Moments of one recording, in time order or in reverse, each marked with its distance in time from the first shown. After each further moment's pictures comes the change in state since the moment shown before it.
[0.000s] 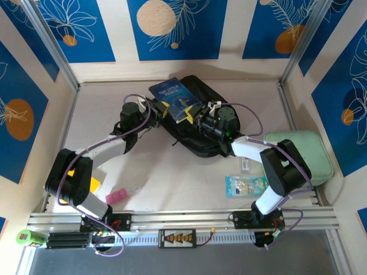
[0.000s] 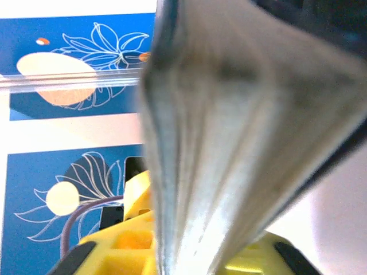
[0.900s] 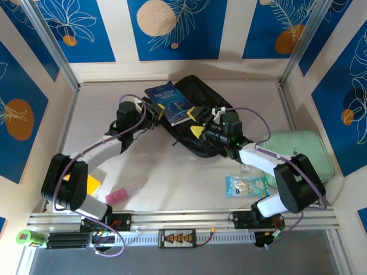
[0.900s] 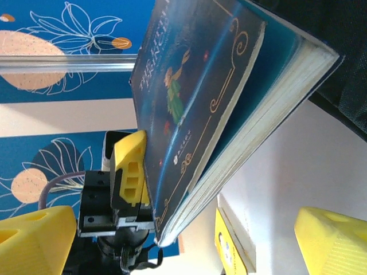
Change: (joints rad) left arm 0.031 -0.051 0.006 -0.143 0.000 0.035; right arm 0.015 -0.174 -0.090 -0.193 0.000 -0.091
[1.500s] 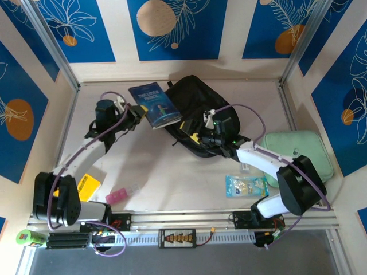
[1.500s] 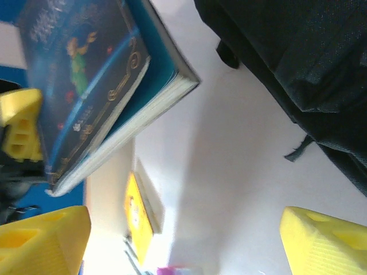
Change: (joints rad) left arm 0.179 -0.143 -0.010 -0.243 0.157 0.240; right arm 0.072 -0.037 0.053 -0.338 0.021 -0.370
